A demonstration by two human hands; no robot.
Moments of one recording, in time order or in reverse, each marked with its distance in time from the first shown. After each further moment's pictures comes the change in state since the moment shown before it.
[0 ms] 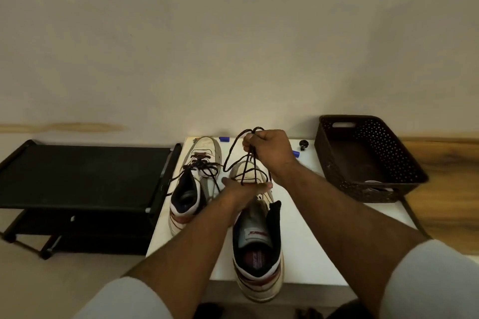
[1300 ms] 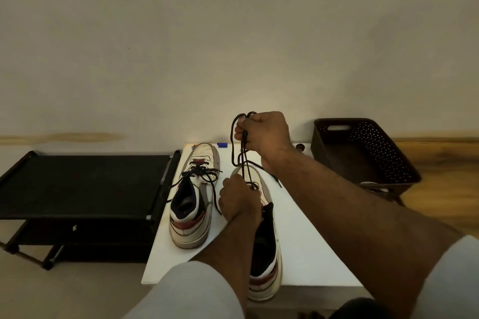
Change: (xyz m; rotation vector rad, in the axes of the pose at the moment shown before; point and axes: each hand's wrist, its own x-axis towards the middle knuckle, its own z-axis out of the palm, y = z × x) left_hand 0.002 -0.001 0.031 0.572 0.579 0.272; right_hand -0.012 -0.055 0.004 0.170 0.041 -0.021
